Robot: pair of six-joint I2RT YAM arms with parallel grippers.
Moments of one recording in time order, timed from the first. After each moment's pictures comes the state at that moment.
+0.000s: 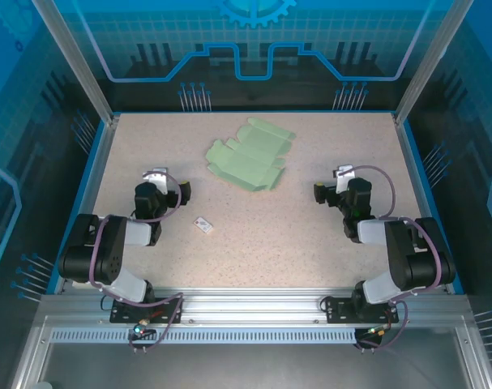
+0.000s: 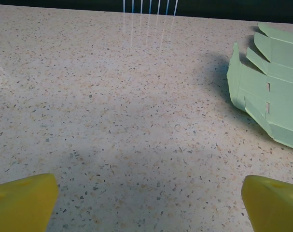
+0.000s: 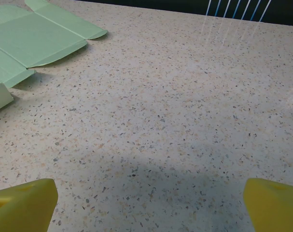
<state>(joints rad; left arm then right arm) 0.00 1.55 0.37 0.80 0.04 -0.09 0.07 1.50 0.42 0.64 0.00 -0.07</state>
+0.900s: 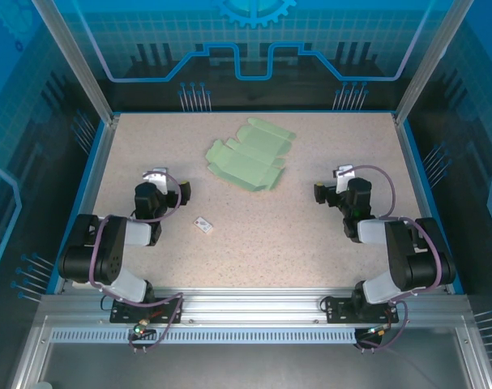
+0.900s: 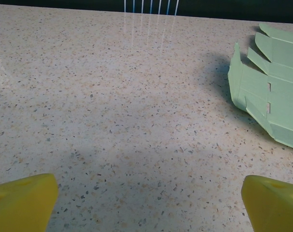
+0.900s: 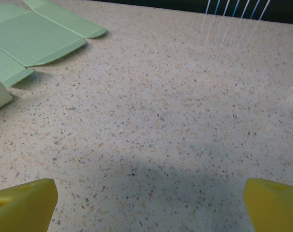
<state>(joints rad) 0.00 1.54 0.37 0.78 0.03 -0.09 0.07 1.49 0.43 0.60 0.01 -0.07</state>
